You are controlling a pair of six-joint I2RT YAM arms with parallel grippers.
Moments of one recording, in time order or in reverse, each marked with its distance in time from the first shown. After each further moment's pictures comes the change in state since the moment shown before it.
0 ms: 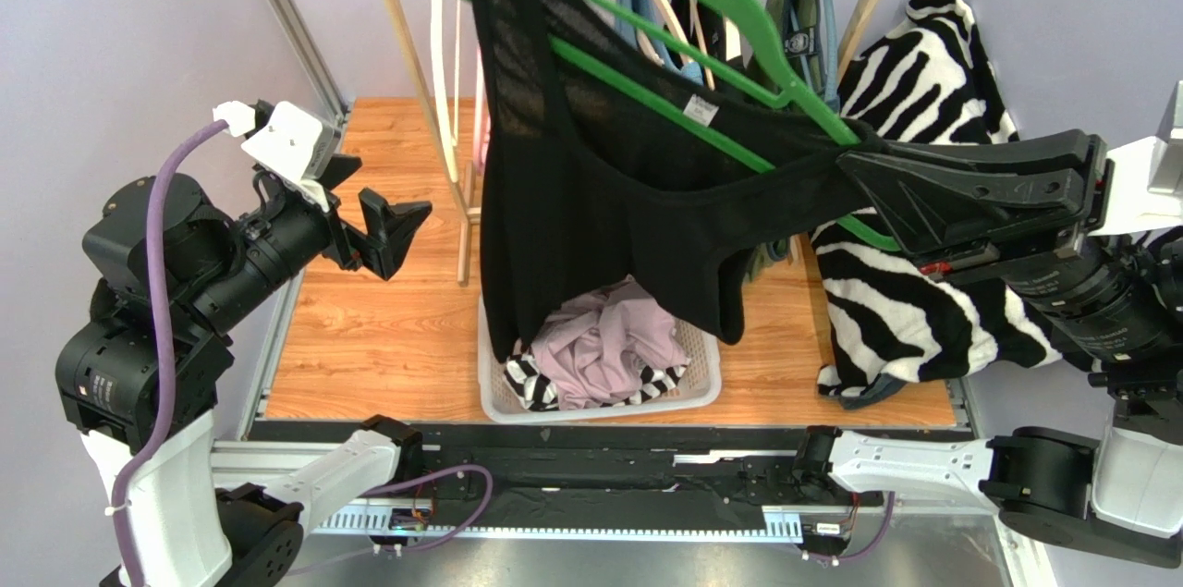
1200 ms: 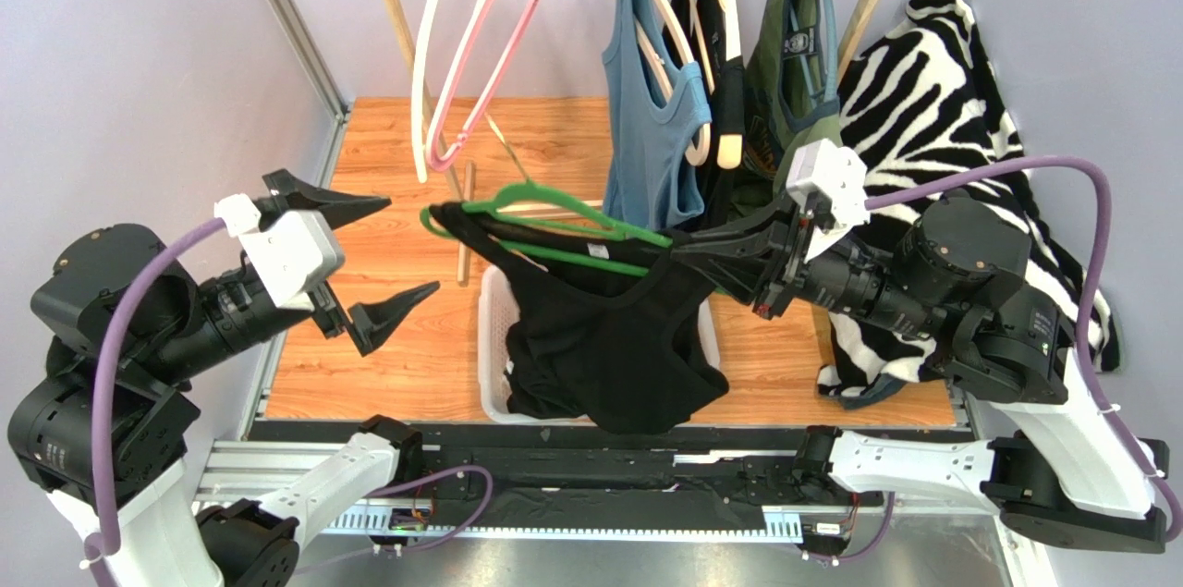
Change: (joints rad) left arm 0.000 -0.066 0.031 -0.079 0.361 0.254; right arm 0.000 -0.026 -0.383 -0.069 -0.102 0.018
